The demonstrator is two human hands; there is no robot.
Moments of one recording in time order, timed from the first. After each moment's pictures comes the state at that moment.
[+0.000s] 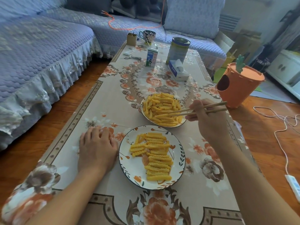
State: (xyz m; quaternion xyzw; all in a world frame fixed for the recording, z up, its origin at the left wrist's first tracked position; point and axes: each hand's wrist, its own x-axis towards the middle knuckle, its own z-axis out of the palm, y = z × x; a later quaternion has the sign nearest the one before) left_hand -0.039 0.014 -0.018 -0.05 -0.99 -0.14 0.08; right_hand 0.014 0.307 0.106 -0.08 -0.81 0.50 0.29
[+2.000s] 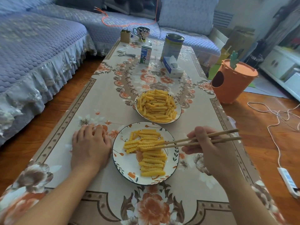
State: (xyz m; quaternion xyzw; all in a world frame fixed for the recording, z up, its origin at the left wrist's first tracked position) left_hand -0.037 0.013 -0.017 -0.05 -0.99 -0.14 0.07; right_hand 0.109 0.274 0.106 -0.15 -0.75 0.61 0.20
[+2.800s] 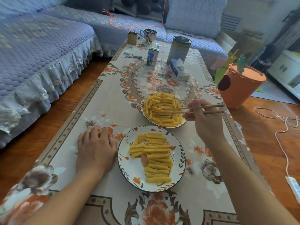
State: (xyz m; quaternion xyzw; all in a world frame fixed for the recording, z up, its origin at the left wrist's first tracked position) left_hand -0.038 0.013 -0.018 -0.05 -0.99 -0.14 0.08; right_hand -0.003 0.312 0.085 -0.11 -0.78 0.55 0.29
